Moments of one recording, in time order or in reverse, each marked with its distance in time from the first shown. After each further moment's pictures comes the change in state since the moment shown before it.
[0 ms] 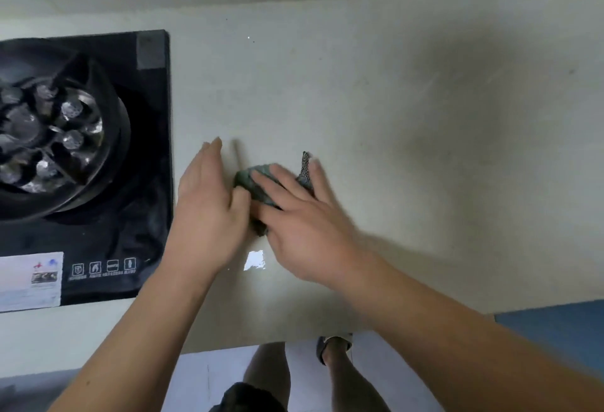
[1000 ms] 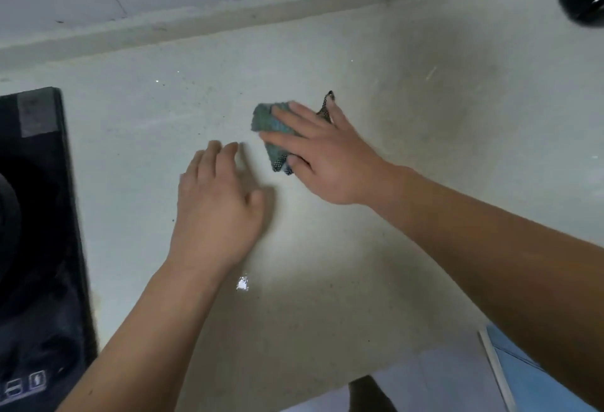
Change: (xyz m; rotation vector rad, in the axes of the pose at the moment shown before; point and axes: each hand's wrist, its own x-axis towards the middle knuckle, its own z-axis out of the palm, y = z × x) left_hand 0.072 0.076 0.066 0.244 -0.128 0.262; right_hand 0.040 0.187 -0.047 -0.042 -0.028 0.068
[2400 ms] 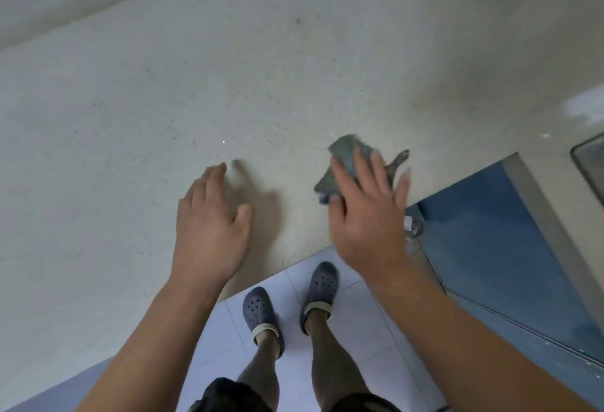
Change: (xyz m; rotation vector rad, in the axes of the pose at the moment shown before) left_hand -0.096 0.239 0.127 -0.027 -0.099 -0.052; right_hand -0.348 0.086 0.001 0.126 0.245 0.839
